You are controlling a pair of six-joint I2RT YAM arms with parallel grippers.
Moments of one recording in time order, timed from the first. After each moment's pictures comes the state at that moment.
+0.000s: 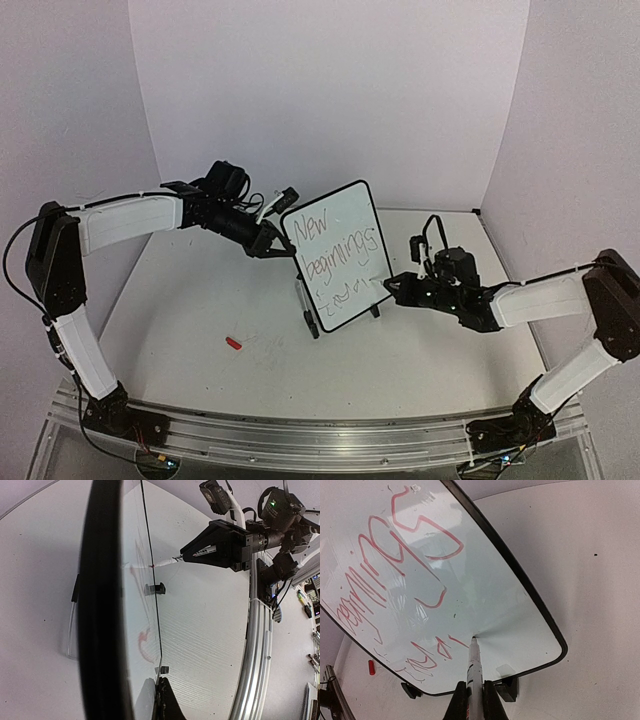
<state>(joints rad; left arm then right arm) -0.60 1.76 1.44 -0.49 0.70 0.16 0.62 1.50 0.60 0.44 -0.08 0.55</state>
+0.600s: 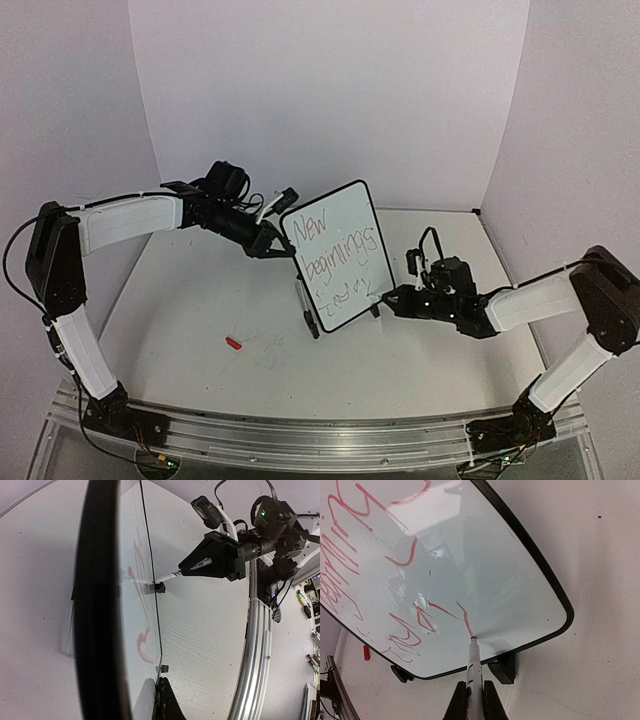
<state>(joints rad) -0.60 1.76 1.44 -0.50 0.70 0.16 0.62 1.55 0.56 0.46 -0.13 0.58</state>
